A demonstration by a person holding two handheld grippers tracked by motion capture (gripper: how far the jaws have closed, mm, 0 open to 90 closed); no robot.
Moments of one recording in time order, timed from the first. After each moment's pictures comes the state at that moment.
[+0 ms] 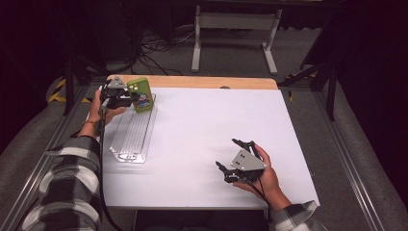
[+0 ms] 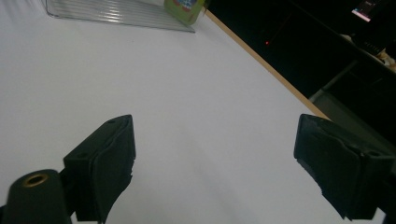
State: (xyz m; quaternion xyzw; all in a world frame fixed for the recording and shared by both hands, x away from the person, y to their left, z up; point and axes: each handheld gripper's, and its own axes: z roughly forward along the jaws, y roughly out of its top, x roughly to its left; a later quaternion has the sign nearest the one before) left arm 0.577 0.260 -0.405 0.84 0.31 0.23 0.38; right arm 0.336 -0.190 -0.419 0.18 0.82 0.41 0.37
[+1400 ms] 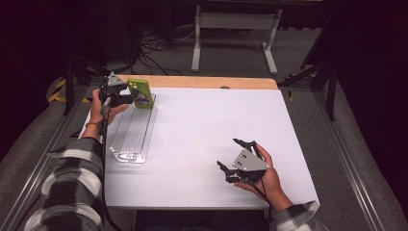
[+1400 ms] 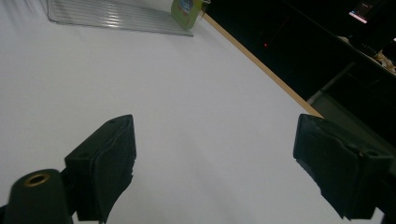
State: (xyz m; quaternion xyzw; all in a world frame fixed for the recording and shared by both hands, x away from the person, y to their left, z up) left arm 0.570 0.256 -0.394 0.78 0.38 0.29 0.39; right arm 0.334 -0.193 -0.415 0.18 0.81 0.41 0.37
